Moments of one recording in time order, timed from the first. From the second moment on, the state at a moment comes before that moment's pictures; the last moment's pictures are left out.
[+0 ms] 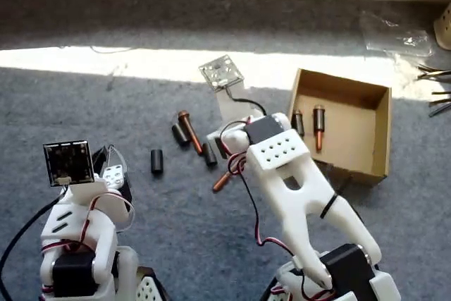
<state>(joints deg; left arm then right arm) -9.5 -104.1 73.2 68.6 8.7 -33.1 -15.6 29.1 55.5 4.9</state>
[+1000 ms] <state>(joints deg) -10.7 -104.1 77.6 63.8 8.7 -37.6 5.5 17.9 60.3 -3.8</state>
